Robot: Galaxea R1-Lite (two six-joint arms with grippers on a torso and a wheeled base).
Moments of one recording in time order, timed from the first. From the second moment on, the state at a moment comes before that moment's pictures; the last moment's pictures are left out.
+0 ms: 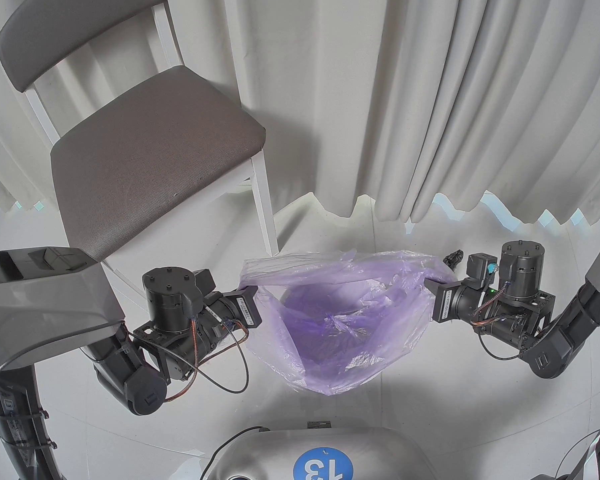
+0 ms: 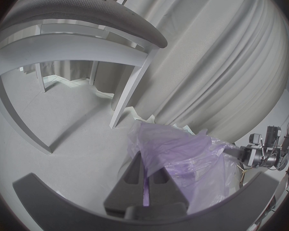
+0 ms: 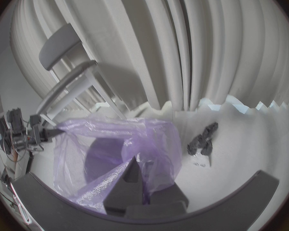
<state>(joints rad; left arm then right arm) -0.50 2.14 -0.62 -1.31 0.04 -0.43 0.36 1.95 -0.55 -1.04 0.03 0.18</state>
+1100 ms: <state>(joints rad) -0.54 1.92 -0.47 -1.10 -0.06 -0.29 0.36 1.73 -0.45 -0.57 0.04 -0.13</state>
